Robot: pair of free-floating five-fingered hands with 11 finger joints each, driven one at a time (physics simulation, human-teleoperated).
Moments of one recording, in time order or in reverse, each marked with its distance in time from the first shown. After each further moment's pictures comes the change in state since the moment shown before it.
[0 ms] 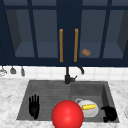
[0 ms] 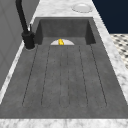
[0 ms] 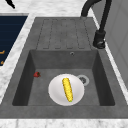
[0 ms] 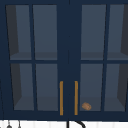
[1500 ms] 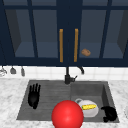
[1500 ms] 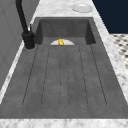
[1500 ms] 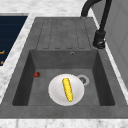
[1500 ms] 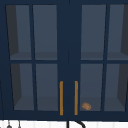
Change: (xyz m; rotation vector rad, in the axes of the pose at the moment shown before) left hand -0.023 0.104 0.001 -0.013 -0.127 -0.096; right hand 0.000 0.000 0.000 0.000 0.000 0.000
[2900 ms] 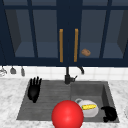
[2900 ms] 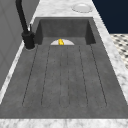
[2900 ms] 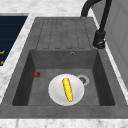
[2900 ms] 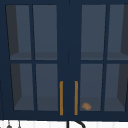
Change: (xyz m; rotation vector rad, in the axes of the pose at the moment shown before) left hand -0.018 0.061 -0.001 -0.025 -0.056 -0.040; right hand 0.000 0.000 0.000 0.000 0.000 0.000
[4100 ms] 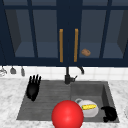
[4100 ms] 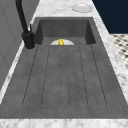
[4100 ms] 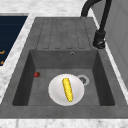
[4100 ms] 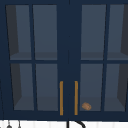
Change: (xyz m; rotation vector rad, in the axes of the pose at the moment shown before) left hand 0.004 0.032 0.006 -0.031 -0.031 -0.031; right hand 0.000 0.000 0.000 0.000 0.000 0.000
